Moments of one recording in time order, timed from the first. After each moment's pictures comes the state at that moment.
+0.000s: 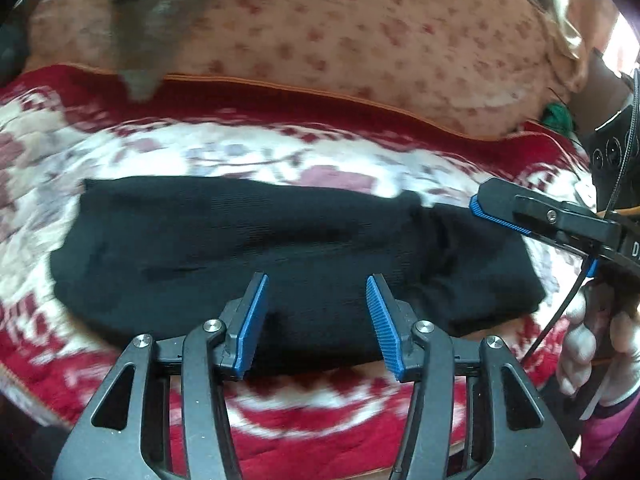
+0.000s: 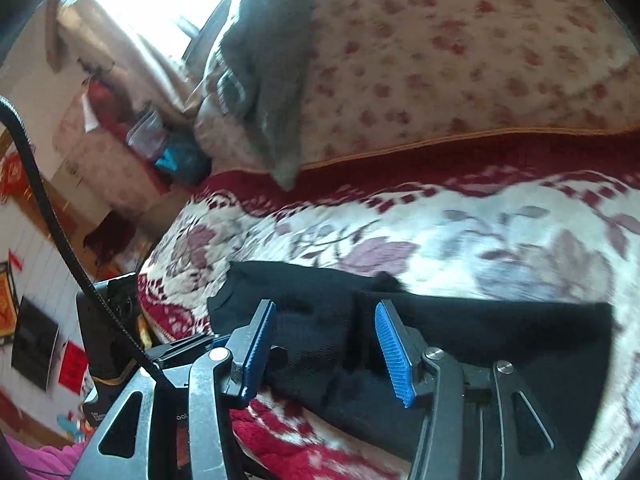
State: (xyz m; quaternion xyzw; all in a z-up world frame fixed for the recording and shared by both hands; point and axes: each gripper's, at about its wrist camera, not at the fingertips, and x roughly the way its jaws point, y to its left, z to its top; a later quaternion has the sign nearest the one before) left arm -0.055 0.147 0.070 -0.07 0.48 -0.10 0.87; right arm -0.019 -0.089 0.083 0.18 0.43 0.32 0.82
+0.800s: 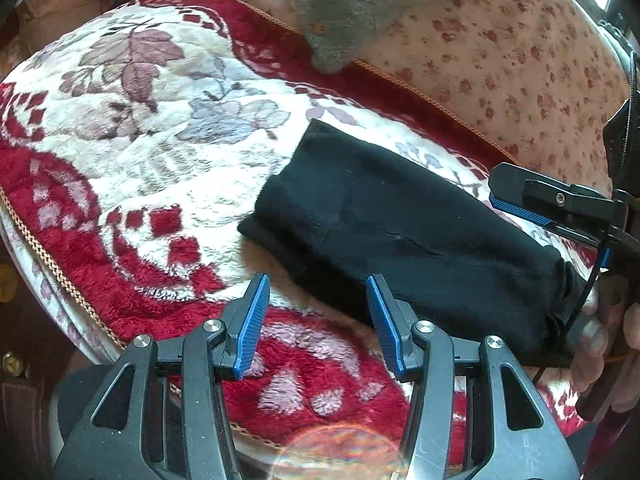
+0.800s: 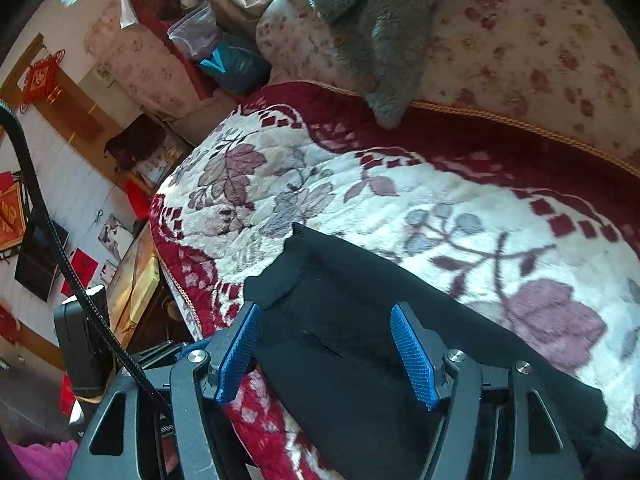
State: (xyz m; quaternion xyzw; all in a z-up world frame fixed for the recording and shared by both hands) left arm -0.090 0.277 0.053 -0.16 0.48 0.09 0.86; right arm 0.037 0.088 0.065 0.07 0.48 0.43 0.76
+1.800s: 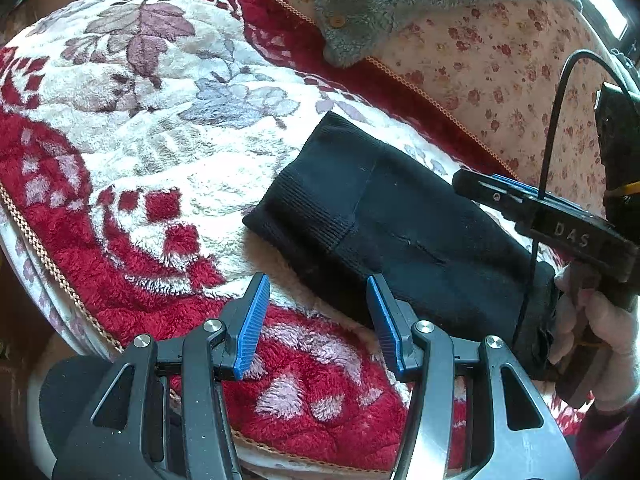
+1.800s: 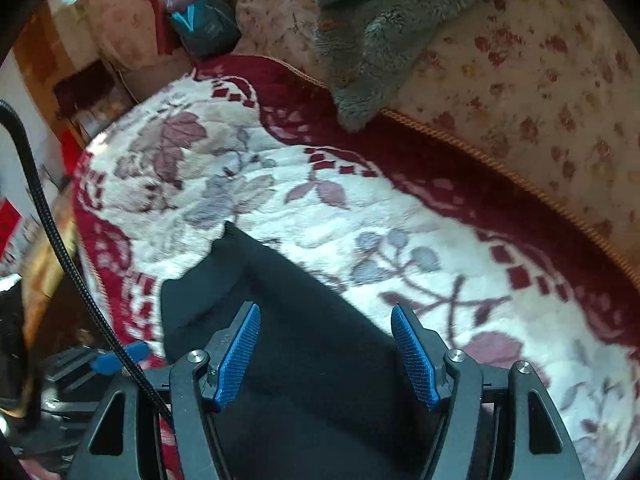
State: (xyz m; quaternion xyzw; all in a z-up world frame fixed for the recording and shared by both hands) left arm -0.088 0.291 0.045 -0.21 0.49 0.08 0.84; right arm 0.054 0.129 0.059 -0.10 0.47 0.33 0.81
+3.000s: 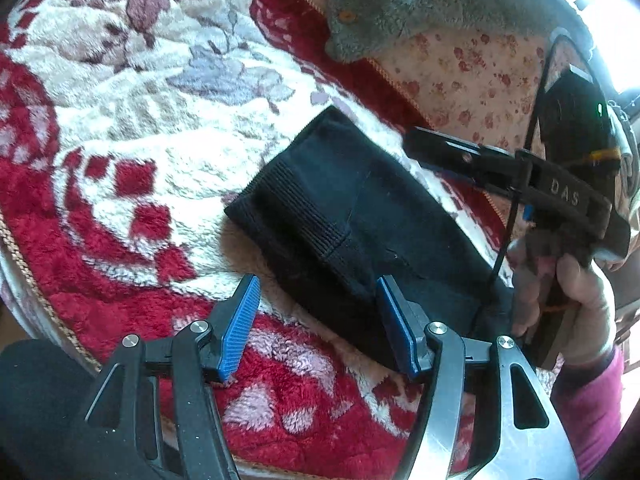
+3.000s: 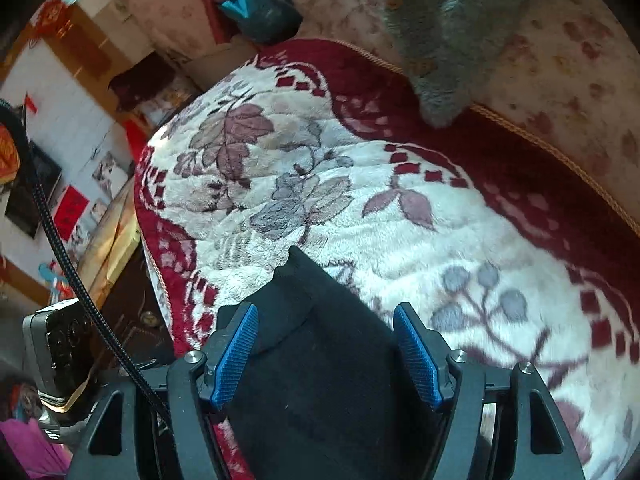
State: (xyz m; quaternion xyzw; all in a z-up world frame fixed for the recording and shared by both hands) left arm -0.083 0.305 0.029 -0.31 0.48 0.04 0.82; right arm 0.091 0.177 0.051 -0.06 0.50 0.48 0.72
